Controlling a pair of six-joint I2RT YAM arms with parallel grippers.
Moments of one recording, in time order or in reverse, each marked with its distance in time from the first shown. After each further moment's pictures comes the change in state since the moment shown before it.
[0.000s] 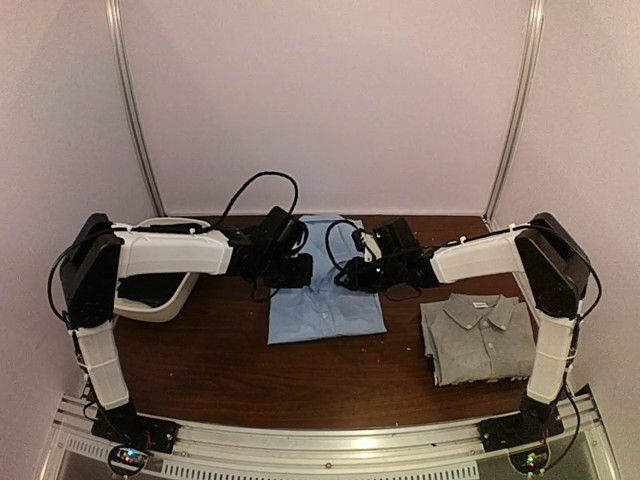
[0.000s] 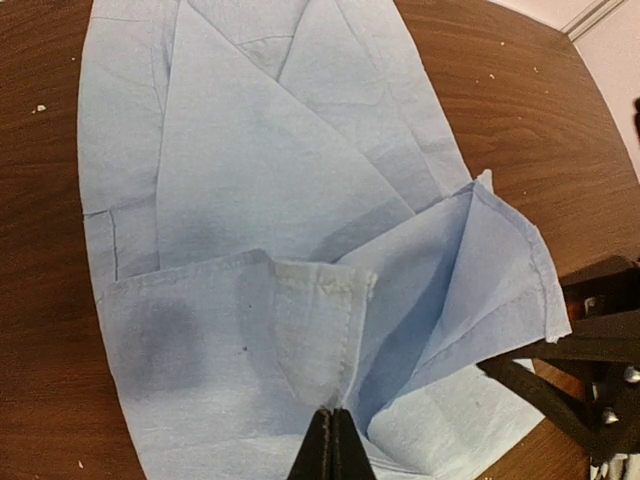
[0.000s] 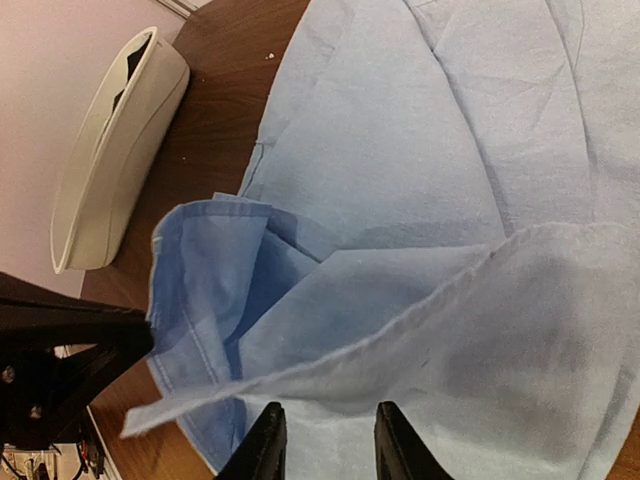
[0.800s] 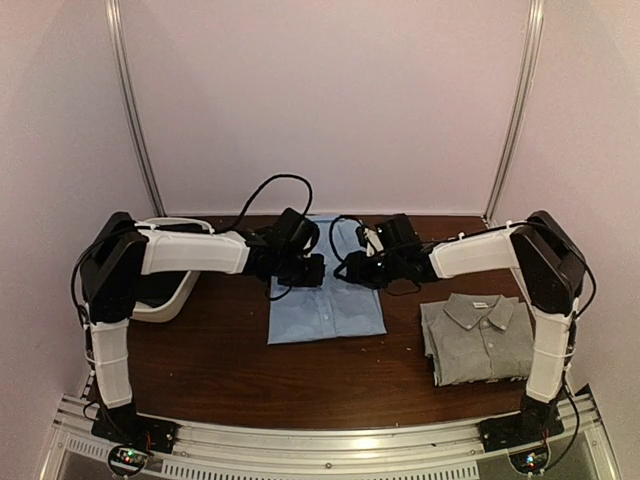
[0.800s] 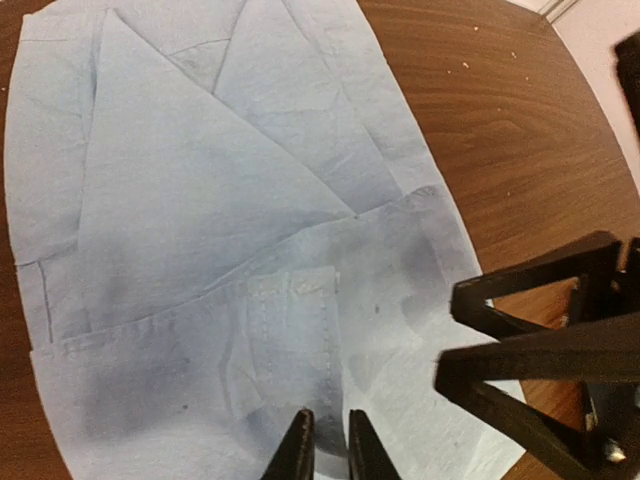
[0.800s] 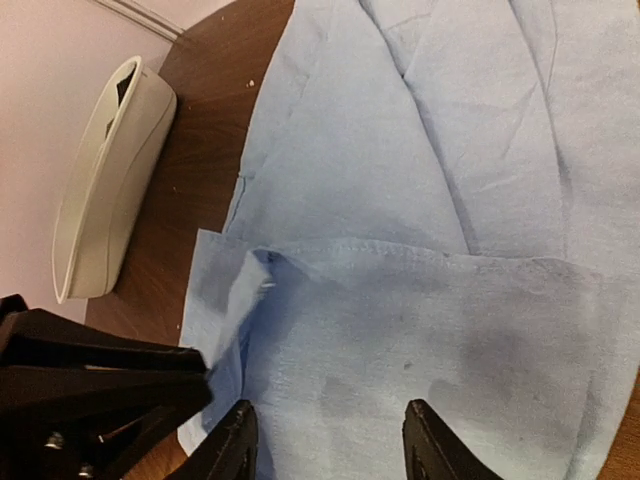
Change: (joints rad) left arm 0.000 0.108 0.084 0.048 0.056 0.045; right arm -0.030 0.096 0.080 -0.003 -0.018 0.029
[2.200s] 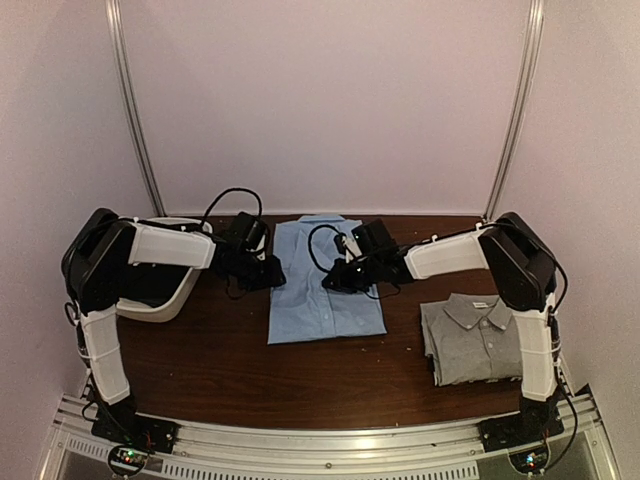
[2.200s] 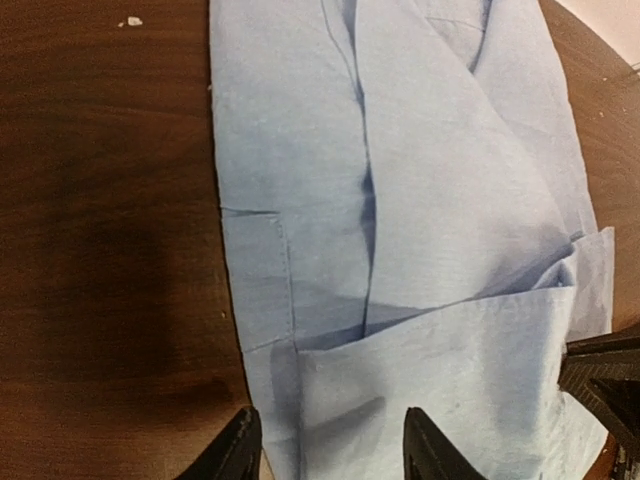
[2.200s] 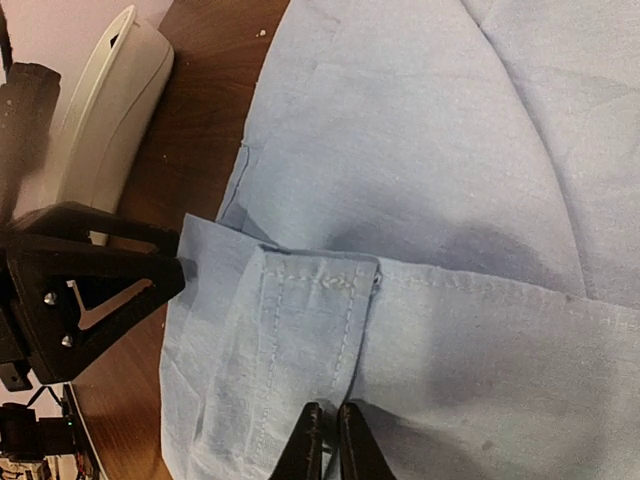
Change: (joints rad) left arm 0.238 -0.061 -0.200 0.049 0.140 -0.004; right arm 0.048 0.148 0.162 -0.043 -0.029 -0.031
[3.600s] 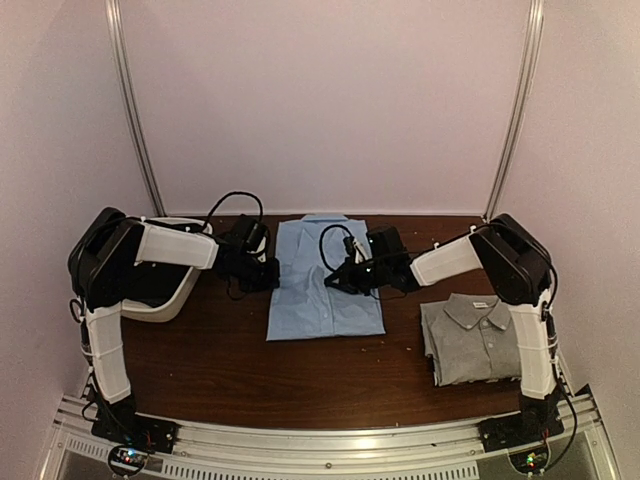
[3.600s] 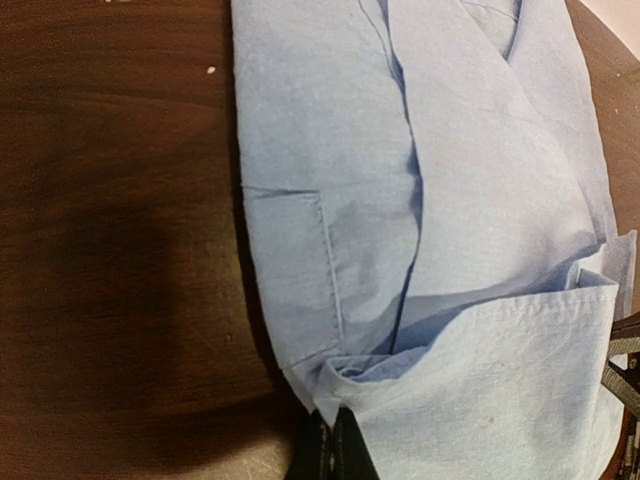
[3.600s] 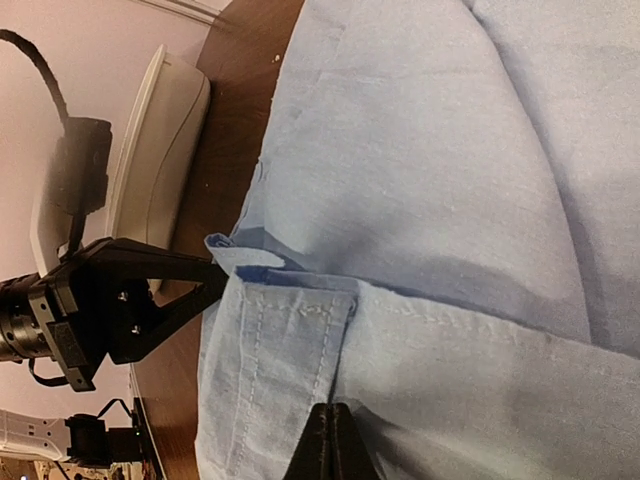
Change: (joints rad) left arm 0.023 0.067 0.018 0.021 0.028 0.009; right arm -0.076 0.070 -0.069 0.270 -0.184 0.172
